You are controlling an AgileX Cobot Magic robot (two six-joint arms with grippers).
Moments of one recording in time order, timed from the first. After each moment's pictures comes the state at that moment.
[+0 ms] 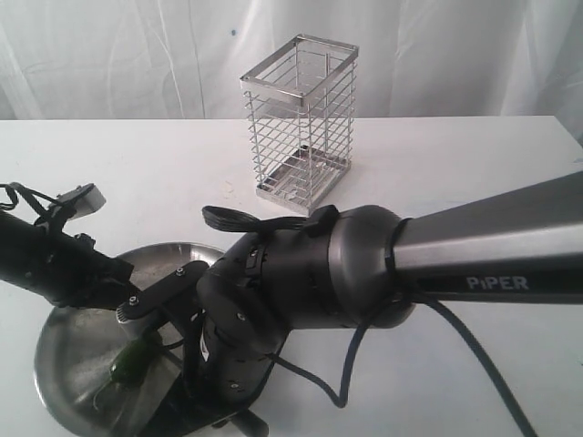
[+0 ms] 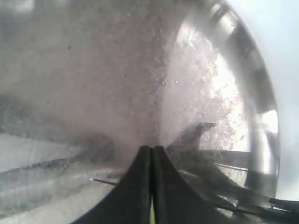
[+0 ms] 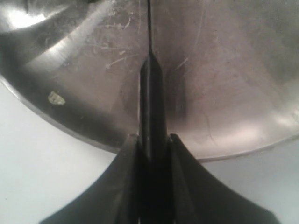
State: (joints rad) left arm 0.06 1.76 -0.81 -1.08 0.77 1.11; right arm 1.04 1.91 -1.16 0.05 0.60 0.15
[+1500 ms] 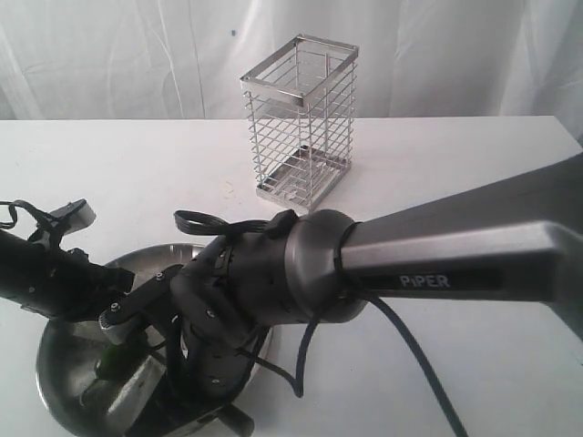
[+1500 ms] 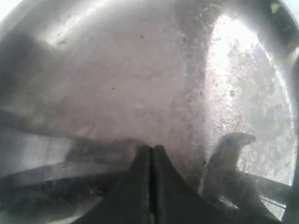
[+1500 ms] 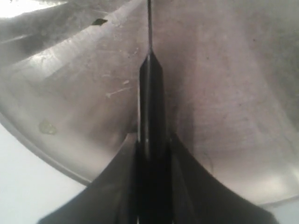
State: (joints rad) left arm 0.06 1.81 -0.76 -1.16 0.65 1.11; right arm 1.04 2.00 -1.26 0.04 0.62 0.11
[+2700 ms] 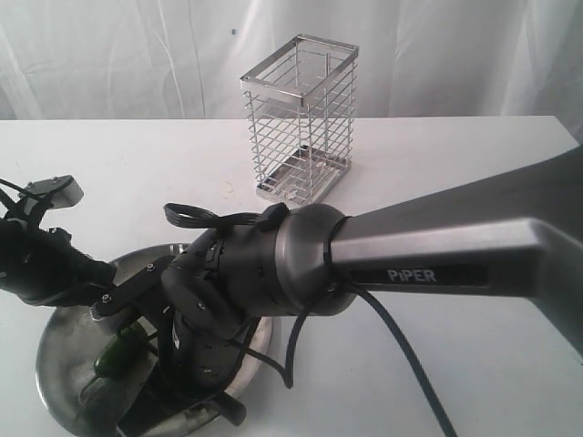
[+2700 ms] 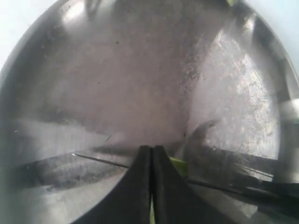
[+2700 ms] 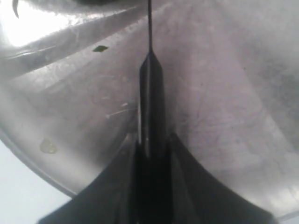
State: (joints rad) left arm 0.06 1.63 -0.75 -0.97 0.66 1.02; right arm 1.04 2.01 -1.30 0.01 0.62 0.11
